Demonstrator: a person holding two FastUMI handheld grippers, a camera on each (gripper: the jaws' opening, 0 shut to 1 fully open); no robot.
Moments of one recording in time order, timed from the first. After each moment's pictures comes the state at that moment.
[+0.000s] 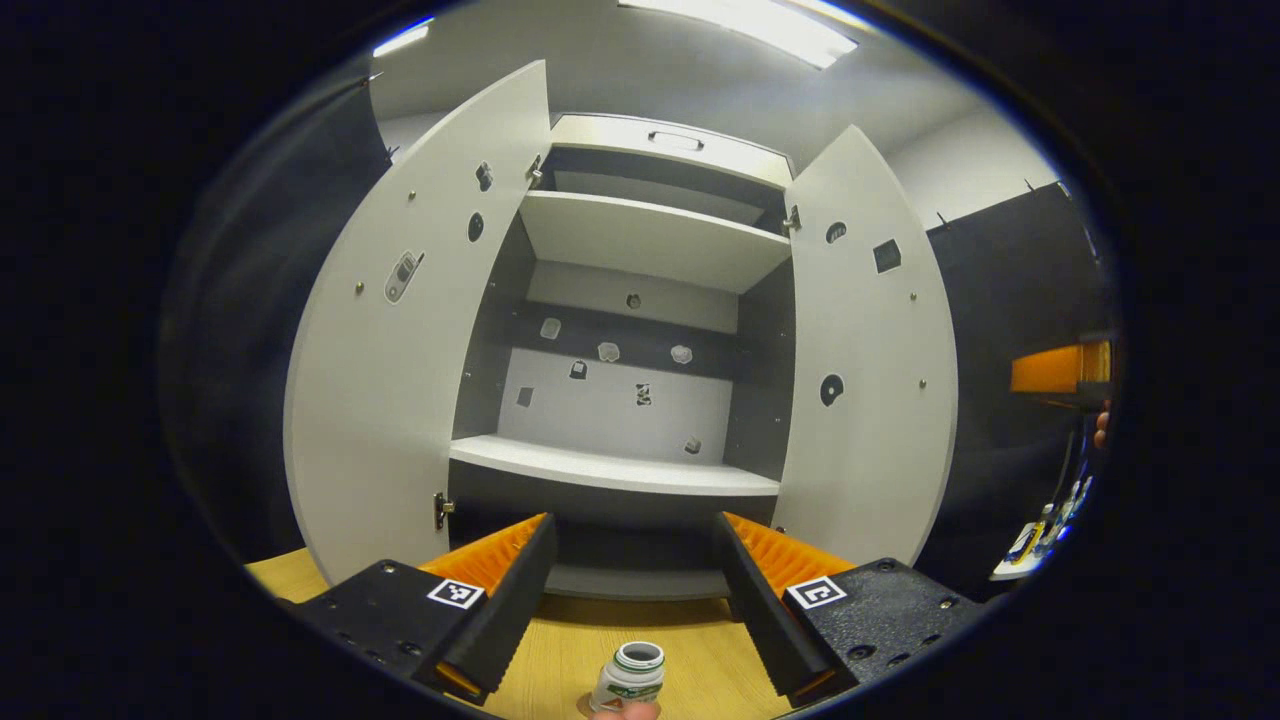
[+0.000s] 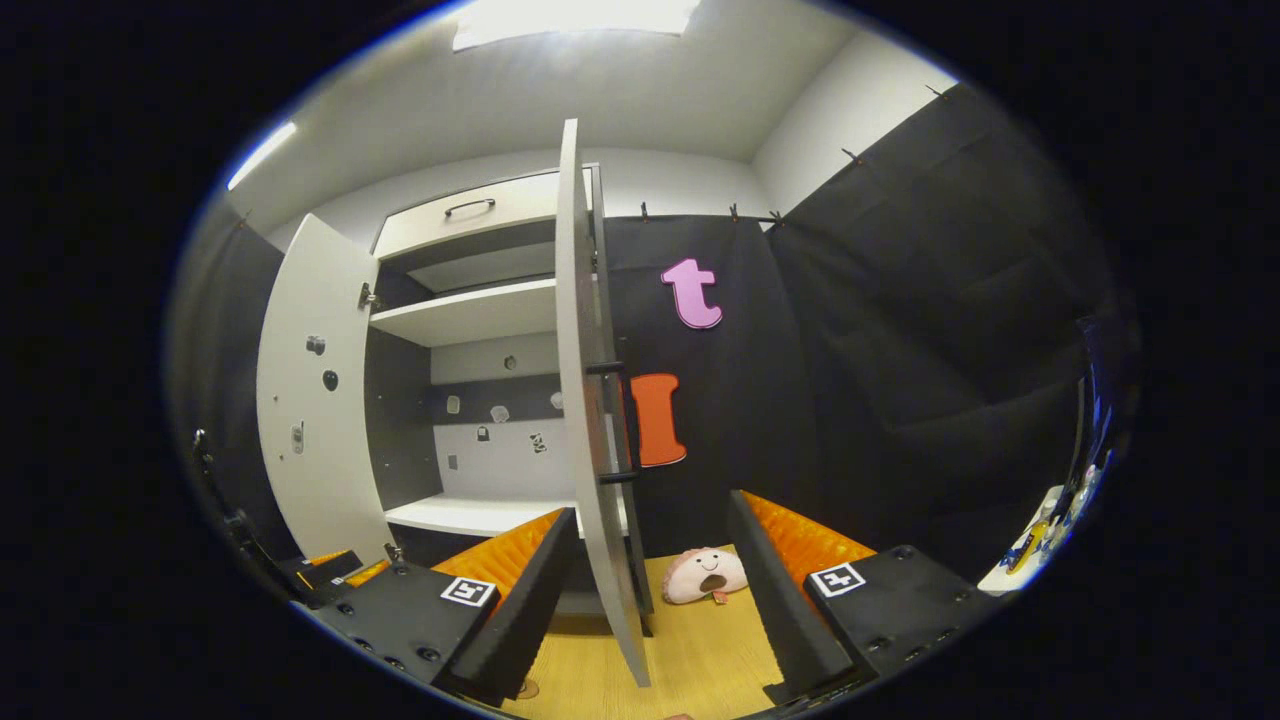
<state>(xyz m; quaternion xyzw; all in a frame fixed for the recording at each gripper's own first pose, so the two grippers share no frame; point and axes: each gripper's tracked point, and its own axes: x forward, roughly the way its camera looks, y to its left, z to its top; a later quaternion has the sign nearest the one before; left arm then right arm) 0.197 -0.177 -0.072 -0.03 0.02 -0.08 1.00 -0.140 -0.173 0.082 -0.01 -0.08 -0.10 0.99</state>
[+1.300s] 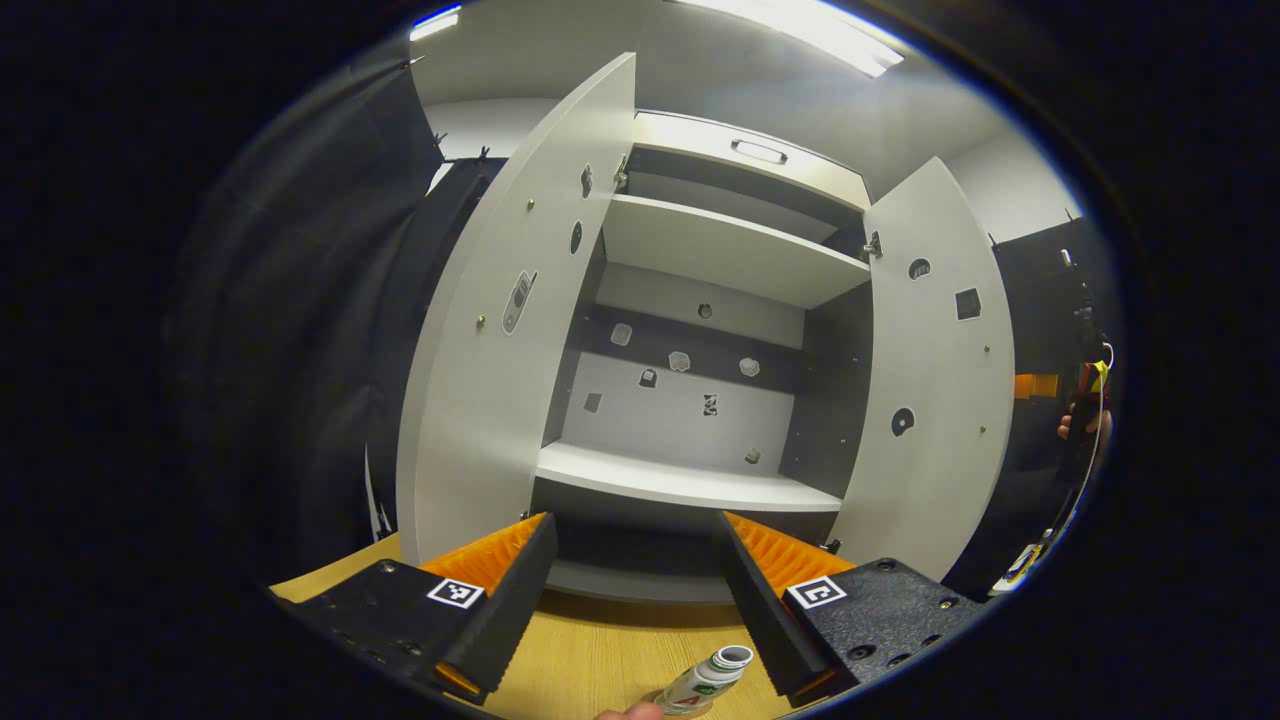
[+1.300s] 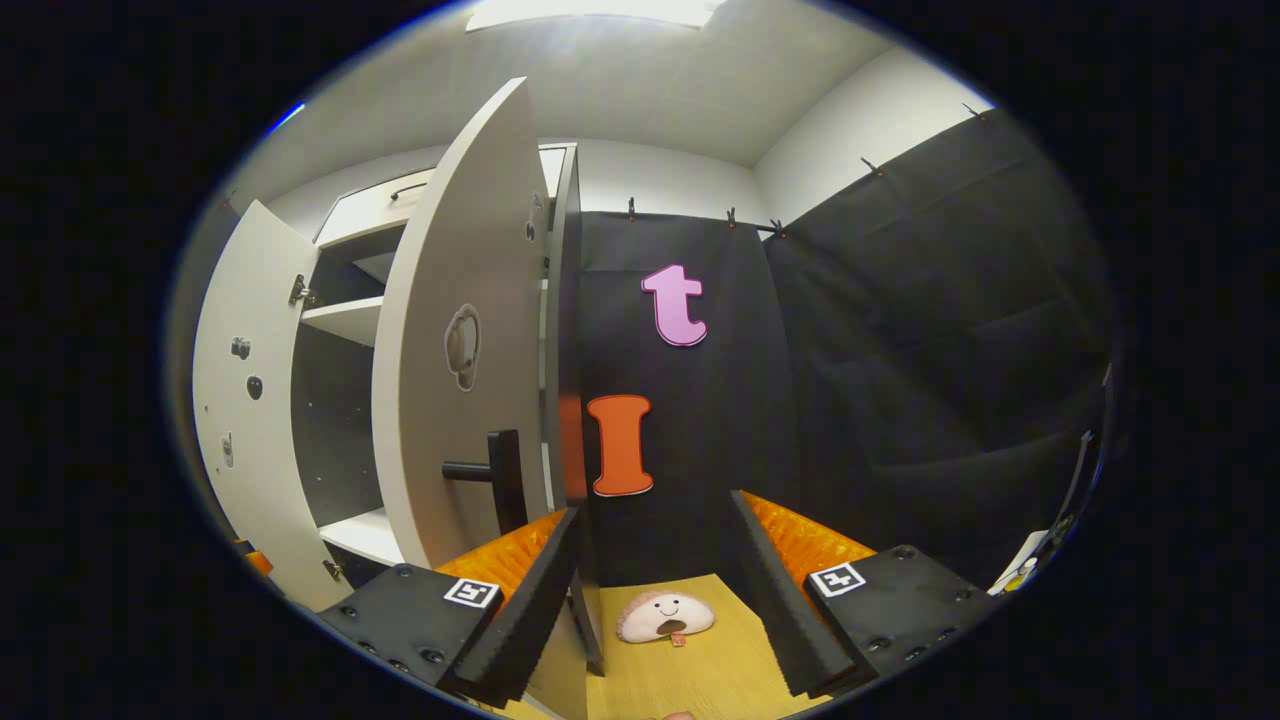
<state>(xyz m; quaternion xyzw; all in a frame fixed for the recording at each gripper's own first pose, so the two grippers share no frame) 0.208 -0.079 -0.051 -0.05 0.04 -0.03 1.00 -0.035 -0.217 0.166 -0.06 -0.07 -0.12 0.99</state>
